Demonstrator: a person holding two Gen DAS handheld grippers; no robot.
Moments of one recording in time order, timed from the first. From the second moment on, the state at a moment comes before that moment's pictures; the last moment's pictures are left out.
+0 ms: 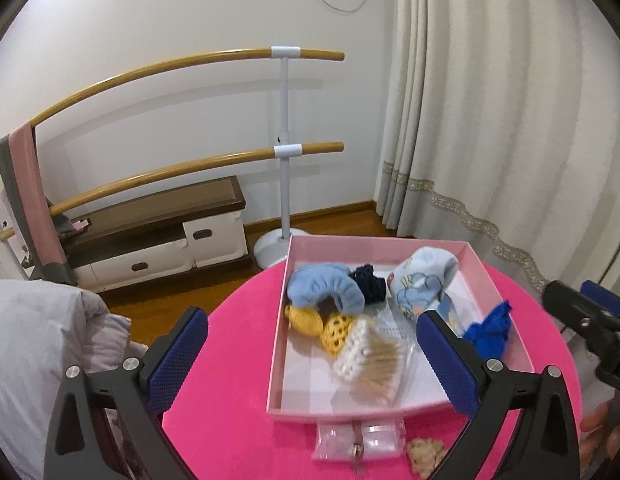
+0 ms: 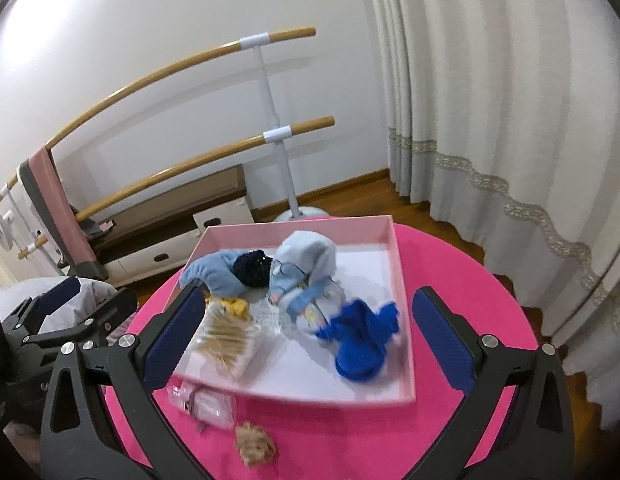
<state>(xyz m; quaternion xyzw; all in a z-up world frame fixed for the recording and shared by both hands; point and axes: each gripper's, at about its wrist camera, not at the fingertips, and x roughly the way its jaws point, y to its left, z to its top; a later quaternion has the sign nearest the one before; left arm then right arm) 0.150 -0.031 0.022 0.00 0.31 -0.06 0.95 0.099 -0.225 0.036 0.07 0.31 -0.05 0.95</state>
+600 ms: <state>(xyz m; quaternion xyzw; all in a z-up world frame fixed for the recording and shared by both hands) 0.007 0.001 0.065 0.00 0.29 -0.06 0.95 -0.008 -0.199 0.047 0.04 0.27 -0.05 0.96</state>
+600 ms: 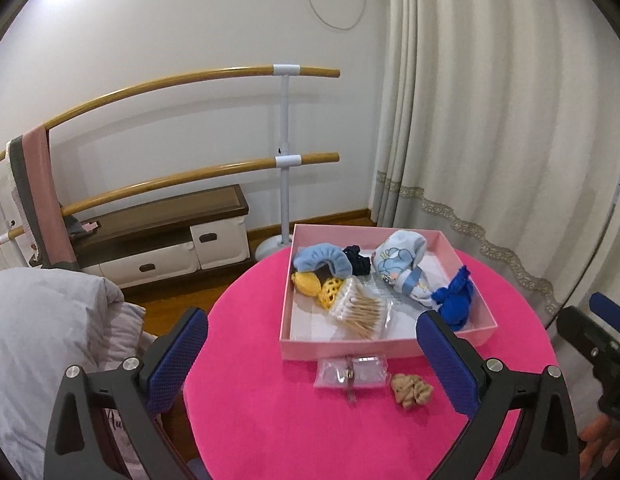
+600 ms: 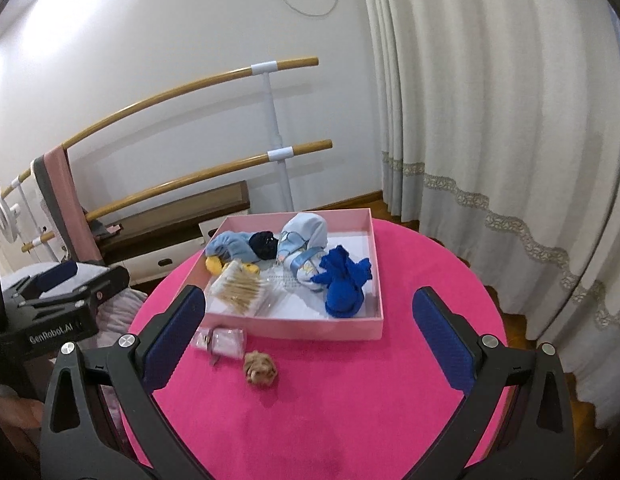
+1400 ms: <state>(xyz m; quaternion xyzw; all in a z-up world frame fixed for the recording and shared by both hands) -0.072 0.016 0.075 -0.01 0.28 -0.05 0.96 -0.045 -0.184 0.041 0.03 0.26 -0.05 0.96</state>
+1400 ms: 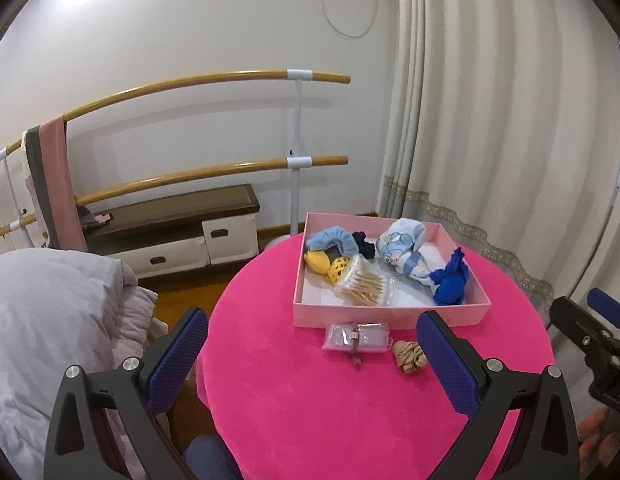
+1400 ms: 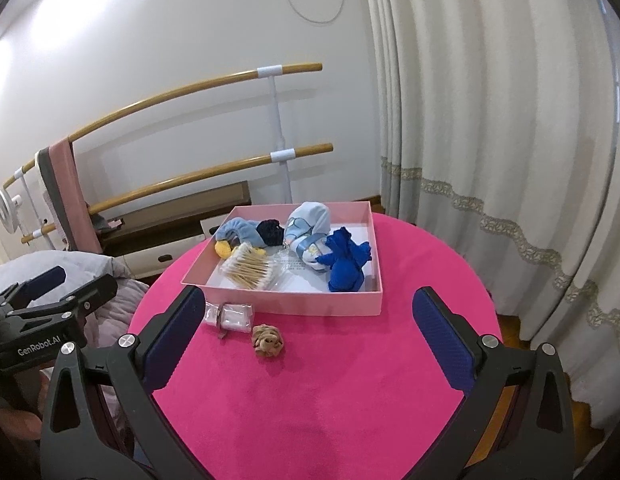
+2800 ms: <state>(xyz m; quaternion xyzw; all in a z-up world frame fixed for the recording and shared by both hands) 0.007 0.006 0.001 0.00 0.37 -0.05 0.93 0.022 -0.188 -0.047 0.02 0.40 -0.01 0.92</state>
